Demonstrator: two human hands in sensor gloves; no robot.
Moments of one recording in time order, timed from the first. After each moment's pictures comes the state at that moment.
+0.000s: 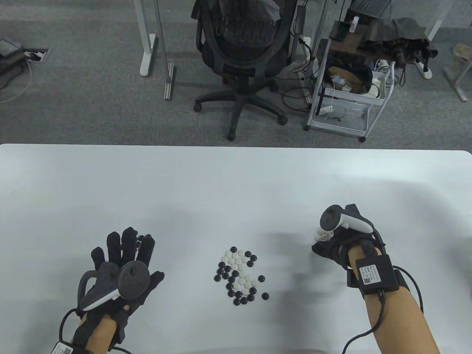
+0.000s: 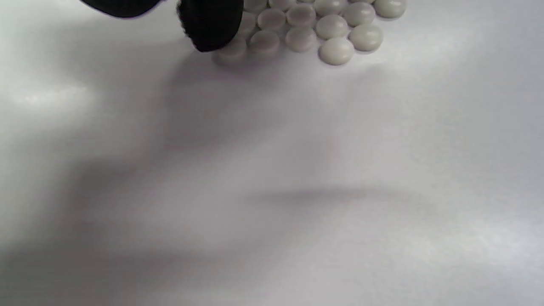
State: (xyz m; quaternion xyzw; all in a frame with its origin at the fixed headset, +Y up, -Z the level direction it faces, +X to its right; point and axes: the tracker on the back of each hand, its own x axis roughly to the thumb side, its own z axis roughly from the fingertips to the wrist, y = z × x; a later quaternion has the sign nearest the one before) left_hand -0.250 -0.693 -0.231 -0.12 -0.12 0.05 0.98; right_hand 0.248 -0.740 -0.385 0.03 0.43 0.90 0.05
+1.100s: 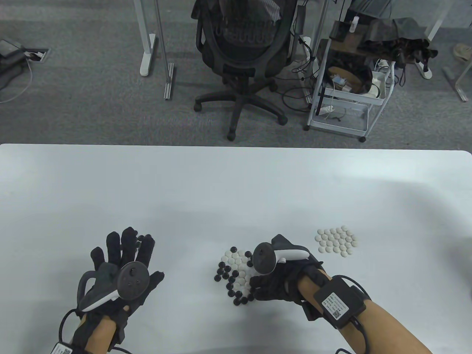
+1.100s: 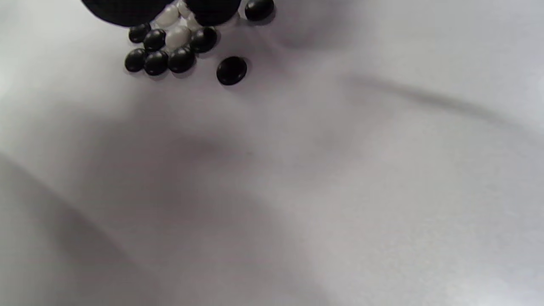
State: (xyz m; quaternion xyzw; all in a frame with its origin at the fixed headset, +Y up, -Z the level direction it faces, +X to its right) left_hand -0.250 -0.693 -0.230 -0.11 -0.12 0.05 0.98; right_hand 0.096 -0.752 -0.306 0.29 0.46 0.84 -0.03
